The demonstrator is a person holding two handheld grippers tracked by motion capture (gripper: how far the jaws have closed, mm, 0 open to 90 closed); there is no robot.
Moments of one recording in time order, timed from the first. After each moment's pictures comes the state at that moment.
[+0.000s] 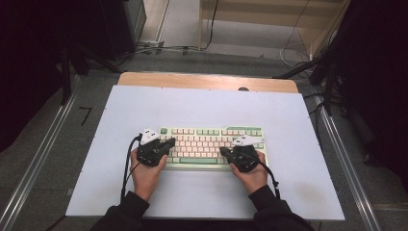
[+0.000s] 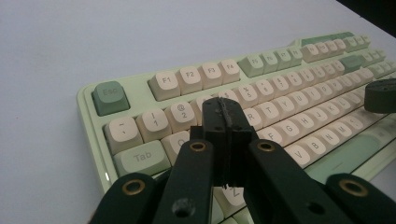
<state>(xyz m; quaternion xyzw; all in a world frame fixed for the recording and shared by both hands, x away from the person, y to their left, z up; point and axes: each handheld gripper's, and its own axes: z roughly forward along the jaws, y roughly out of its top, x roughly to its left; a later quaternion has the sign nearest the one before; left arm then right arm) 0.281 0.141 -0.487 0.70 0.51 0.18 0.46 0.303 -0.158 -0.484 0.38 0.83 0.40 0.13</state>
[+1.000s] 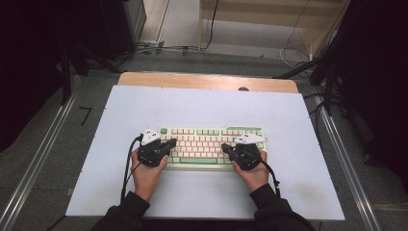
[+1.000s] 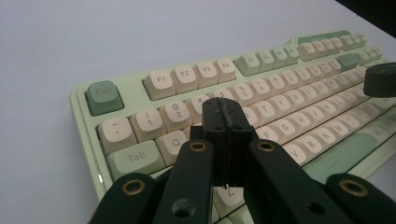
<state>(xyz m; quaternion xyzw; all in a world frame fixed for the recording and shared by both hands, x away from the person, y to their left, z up) 0.281 0.138 -0.488 0.70 0.51 0.18 0.46 0.307 -0.162 -0.479 0.39 0.81 0.41 0.14</state>
